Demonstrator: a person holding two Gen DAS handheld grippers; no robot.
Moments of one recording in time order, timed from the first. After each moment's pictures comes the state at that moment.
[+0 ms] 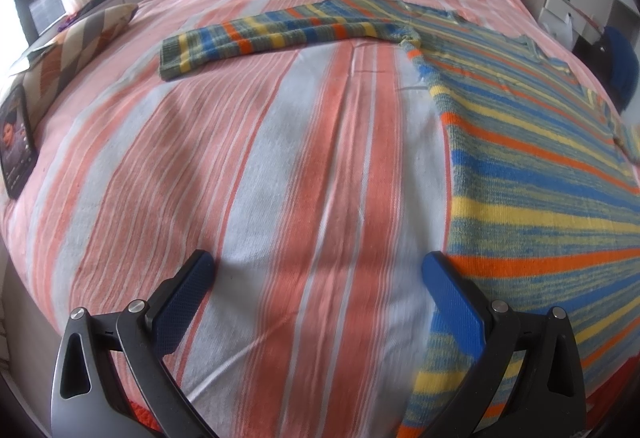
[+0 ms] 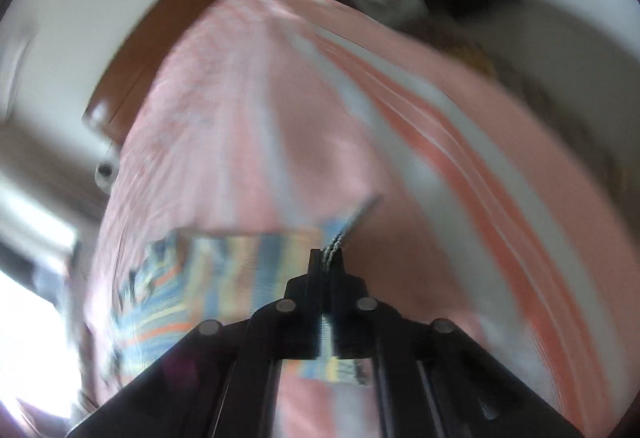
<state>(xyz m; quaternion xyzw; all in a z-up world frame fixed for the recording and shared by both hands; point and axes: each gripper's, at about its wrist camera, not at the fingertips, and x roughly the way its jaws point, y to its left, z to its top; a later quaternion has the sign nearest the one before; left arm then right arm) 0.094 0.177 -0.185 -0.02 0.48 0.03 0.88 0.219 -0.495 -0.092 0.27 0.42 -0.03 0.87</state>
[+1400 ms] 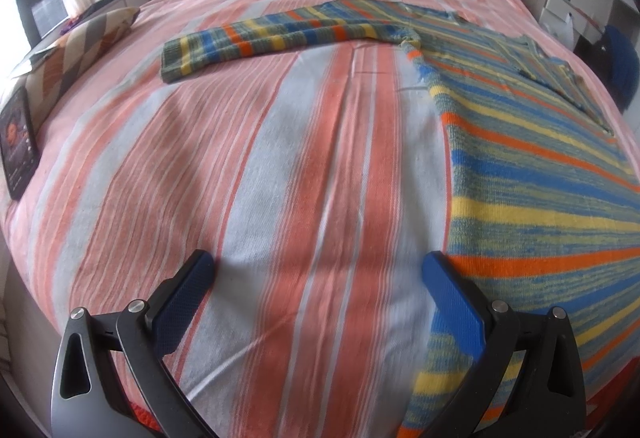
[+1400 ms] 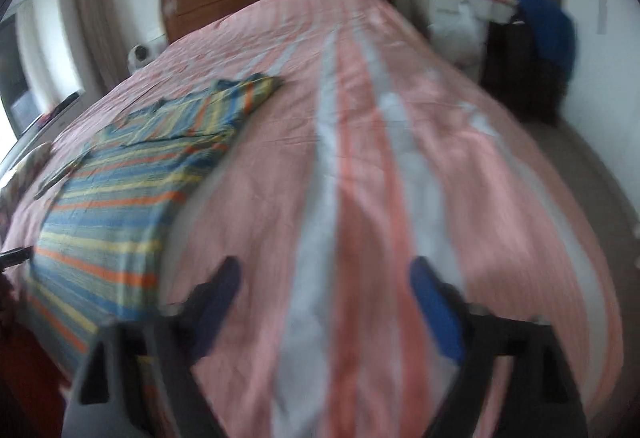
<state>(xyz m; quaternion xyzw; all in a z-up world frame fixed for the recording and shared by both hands) 0.091 0.174 -0.185 -0.01 0.47 0.03 0.88 -0.006 -0.354 -0.151 0.06 0.39 -0.05 0.92</state>
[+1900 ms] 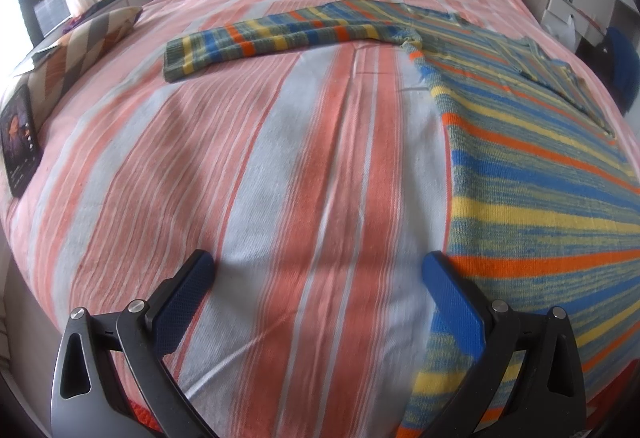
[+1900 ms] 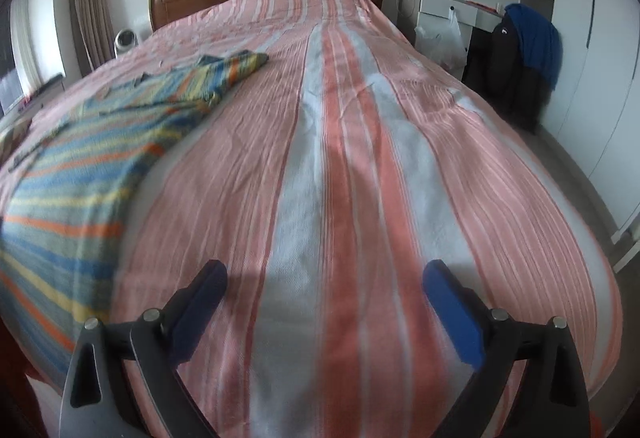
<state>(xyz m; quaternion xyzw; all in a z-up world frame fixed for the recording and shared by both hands) 0.091 0.175 -0.186 -0.01 0.47 0.03 0.88 -0.008 -0.336 -0.185 0.01 0.41 -0.06 0.91</state>
